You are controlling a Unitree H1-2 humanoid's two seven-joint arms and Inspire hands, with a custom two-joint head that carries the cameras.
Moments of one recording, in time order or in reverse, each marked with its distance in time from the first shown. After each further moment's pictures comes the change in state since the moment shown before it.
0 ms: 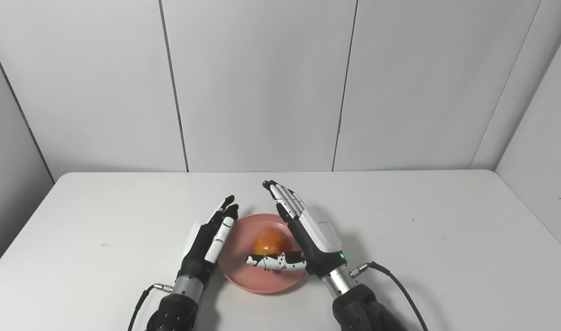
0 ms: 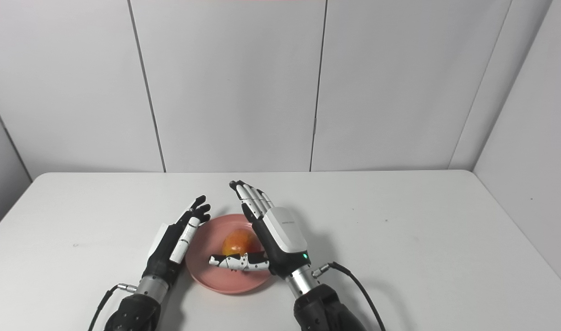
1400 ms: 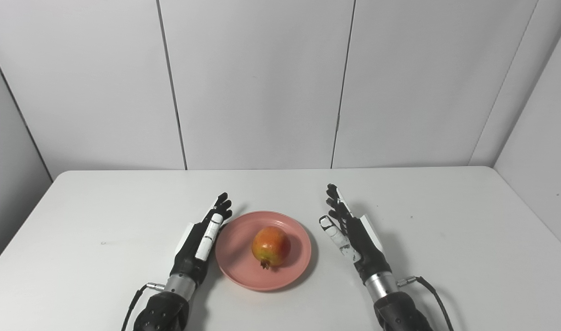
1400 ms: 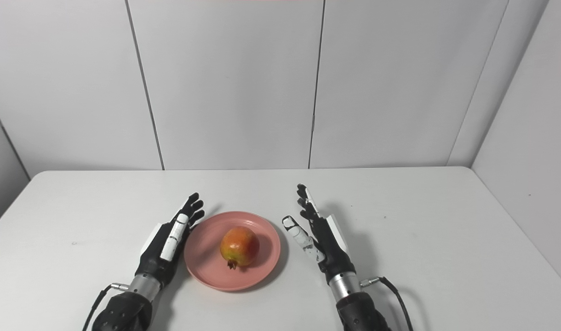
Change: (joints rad) left arm 0.006 0.026 0.062 0.003 -0.122 -0.016 -0.090; right arm 0.108 0.022 -0.242 -0.080 0.502 0.188 0.271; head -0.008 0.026
